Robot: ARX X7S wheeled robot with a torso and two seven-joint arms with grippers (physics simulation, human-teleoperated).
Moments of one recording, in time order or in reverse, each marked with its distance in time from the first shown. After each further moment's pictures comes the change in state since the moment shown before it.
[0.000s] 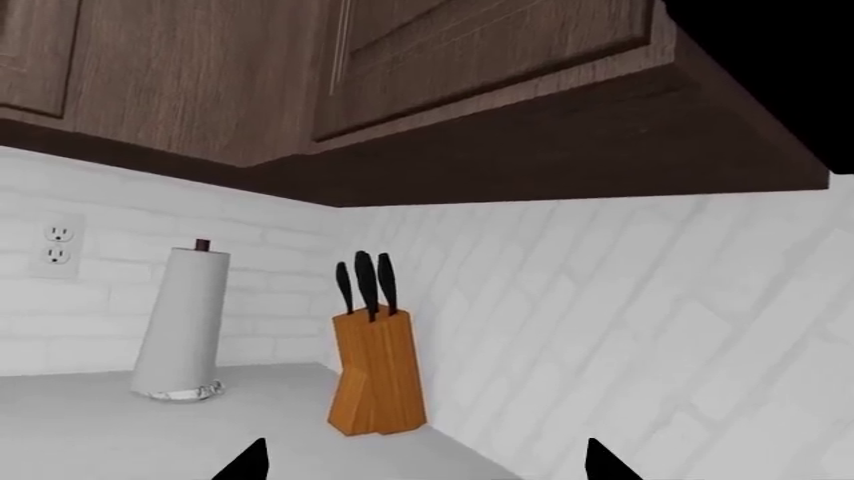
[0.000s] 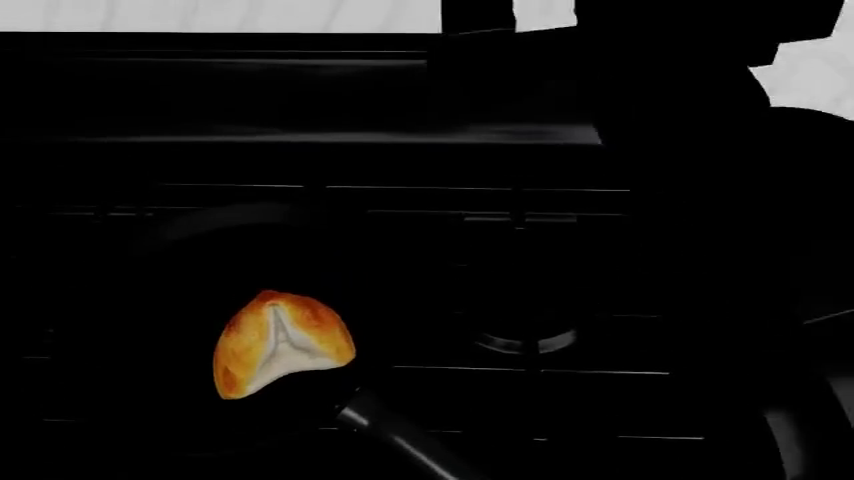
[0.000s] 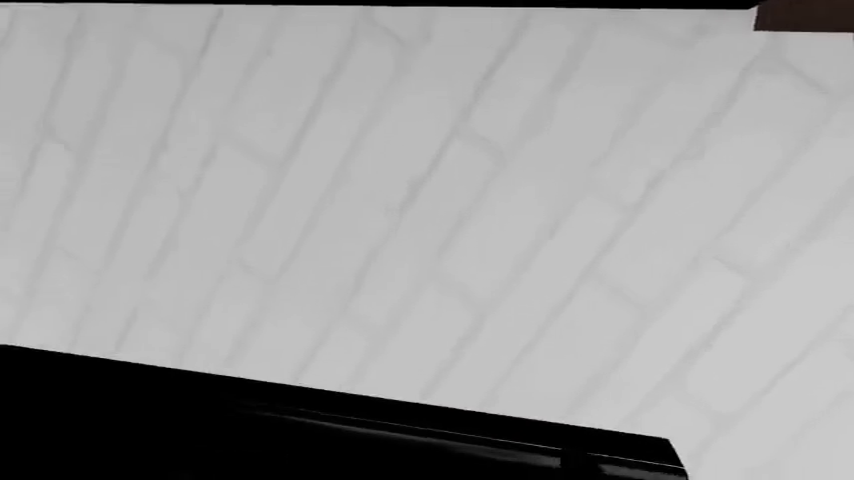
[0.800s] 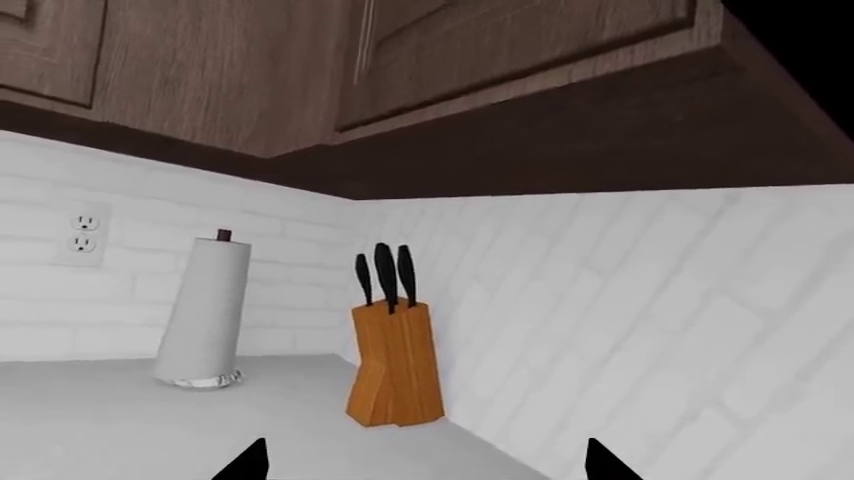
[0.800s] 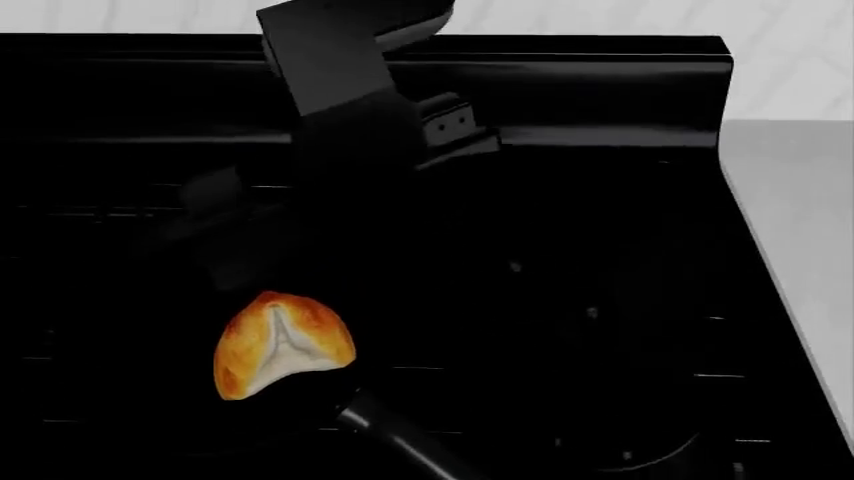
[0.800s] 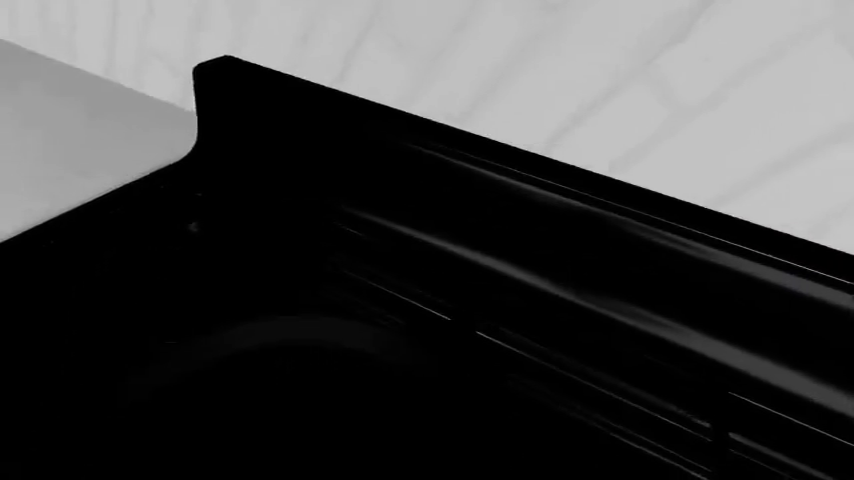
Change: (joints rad) left arm 0.032 0.000 -0.078 0.008 -0.059 0.030 -0.029; right arm 0.044 -0.151 -0.289 0.359 0.489 0.053 0.371
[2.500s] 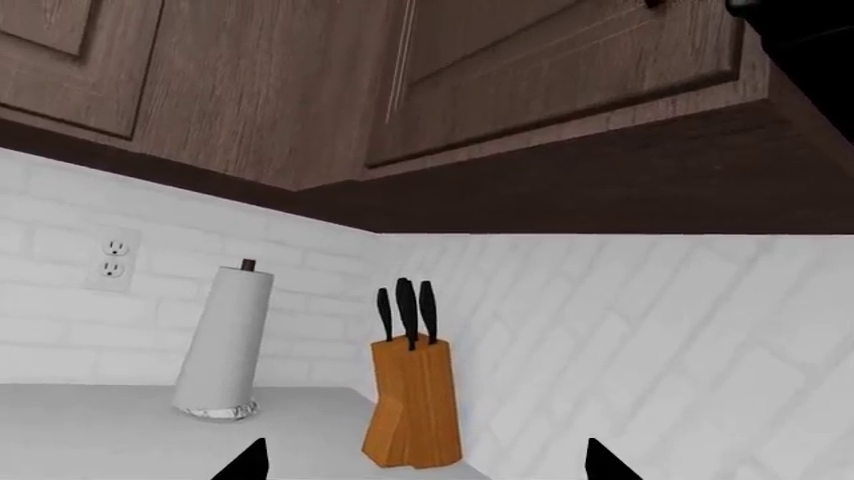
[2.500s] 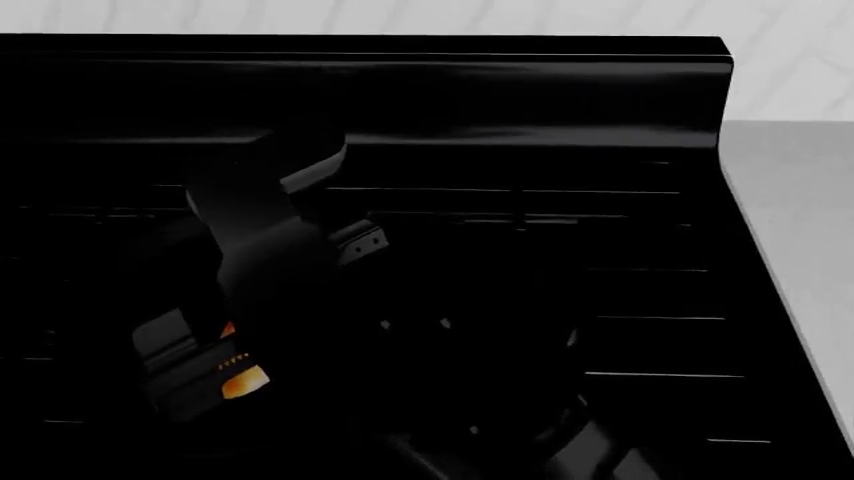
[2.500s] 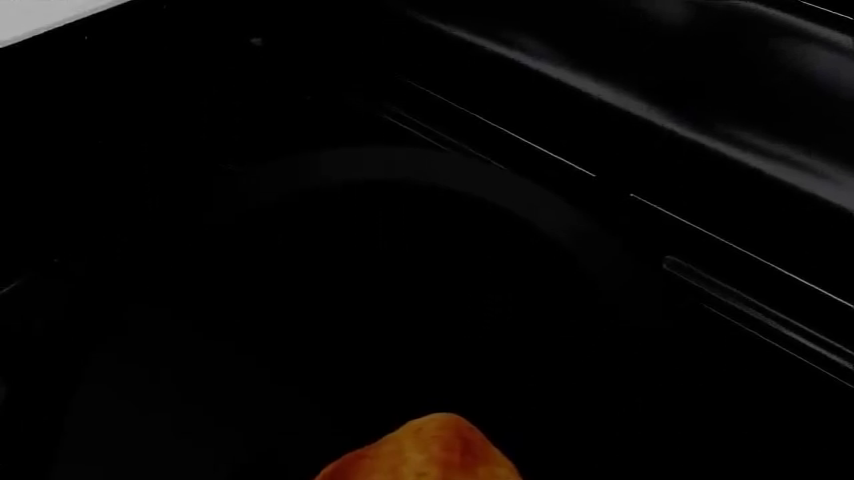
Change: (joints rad) left arm -0.003 -0.011 -0.125 -0.026 -0.193 0.116 -0.117; right arm -0.005 0.053 -0.470 0.223 0.349 -0.308 0.130
